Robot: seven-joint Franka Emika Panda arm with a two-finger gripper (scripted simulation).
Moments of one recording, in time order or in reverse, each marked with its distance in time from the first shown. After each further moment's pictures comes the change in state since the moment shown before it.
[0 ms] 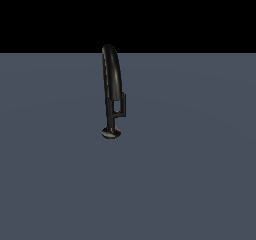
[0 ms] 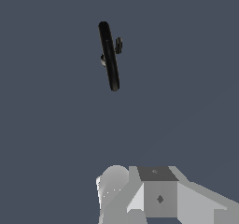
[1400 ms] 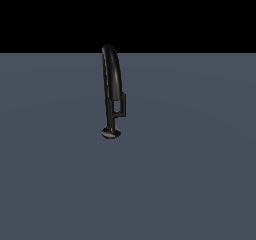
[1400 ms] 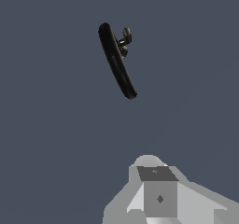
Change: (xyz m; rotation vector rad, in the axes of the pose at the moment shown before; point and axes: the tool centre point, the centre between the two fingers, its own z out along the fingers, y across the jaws) arm 0.082 -0.010 0.028 0.175 -0.228 0.184
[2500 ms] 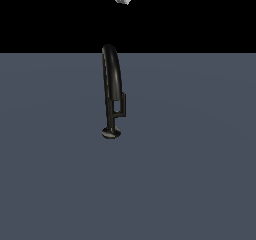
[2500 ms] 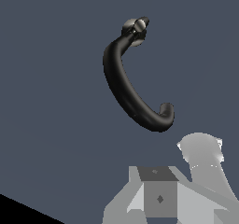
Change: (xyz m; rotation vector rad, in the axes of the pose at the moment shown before) arm 0.127 -0.011 0.050 0.281 -0.361 0.288
